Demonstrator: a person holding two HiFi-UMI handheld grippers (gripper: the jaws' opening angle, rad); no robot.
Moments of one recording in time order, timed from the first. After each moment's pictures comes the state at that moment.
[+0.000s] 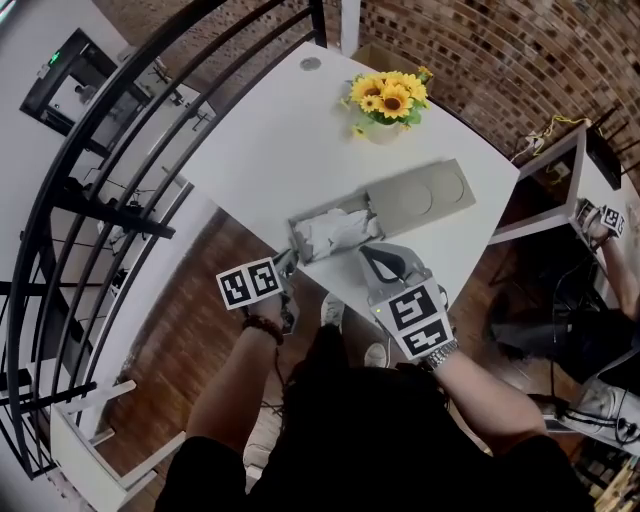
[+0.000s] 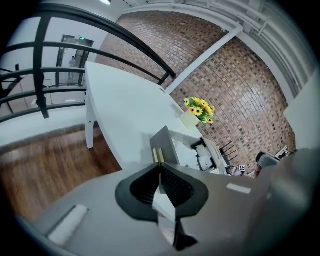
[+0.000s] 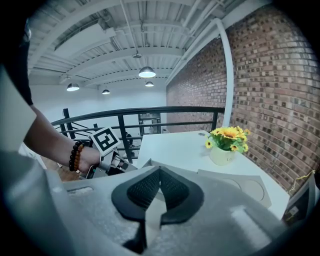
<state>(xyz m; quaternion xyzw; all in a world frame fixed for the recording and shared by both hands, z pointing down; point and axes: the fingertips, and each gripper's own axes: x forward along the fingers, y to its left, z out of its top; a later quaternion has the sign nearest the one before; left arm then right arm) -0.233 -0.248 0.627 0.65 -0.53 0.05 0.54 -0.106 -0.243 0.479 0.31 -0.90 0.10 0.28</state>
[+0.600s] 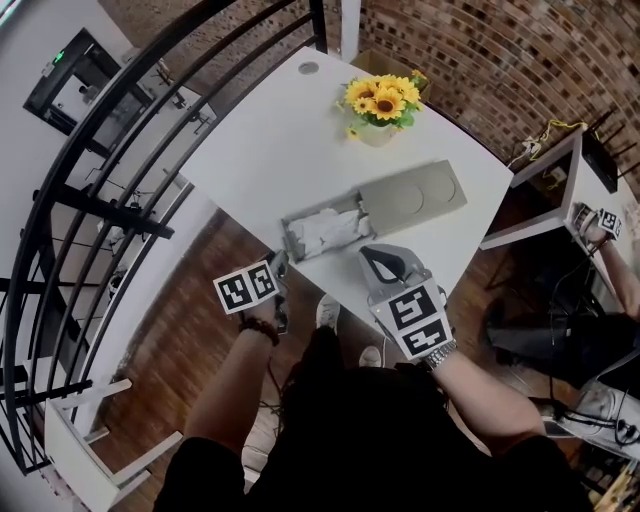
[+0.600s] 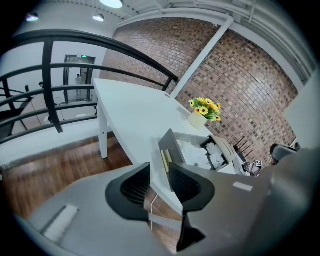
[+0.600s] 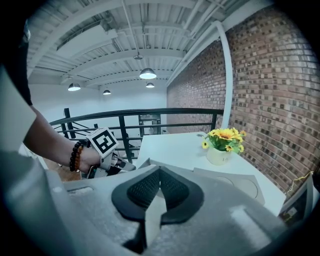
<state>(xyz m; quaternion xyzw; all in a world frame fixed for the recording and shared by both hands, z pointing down) -0.251 -0.236 0.627 0.63 -0.60 0.09 0.48 -0.088 -0.236 0.473 0.31 -0.90 0.09 0.28</state>
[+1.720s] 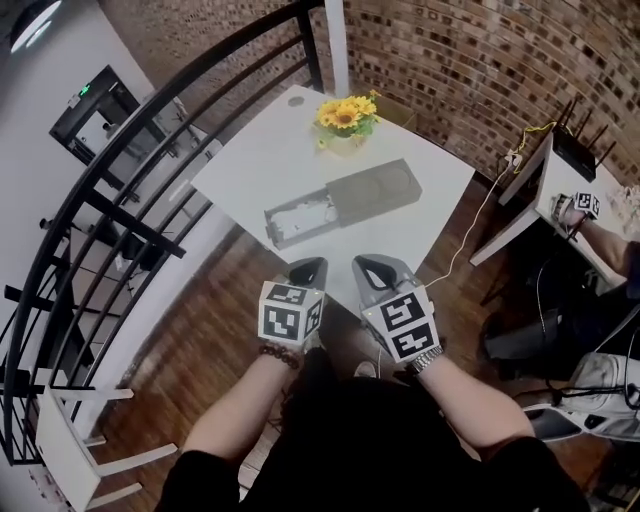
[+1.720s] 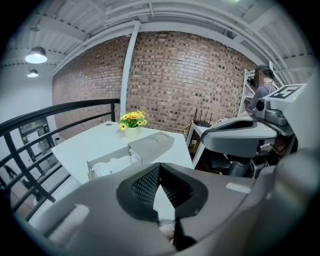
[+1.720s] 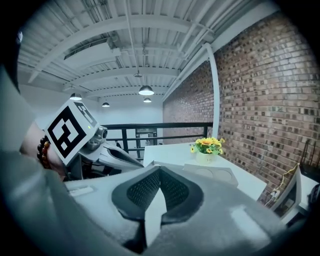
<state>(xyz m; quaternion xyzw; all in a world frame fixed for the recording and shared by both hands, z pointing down) -0.047 -0.144 0.472 0.80 -0.52 0.20 0.23 0.004 -0.136 0.426 0.34 -0.91 0.07 0.20</state>
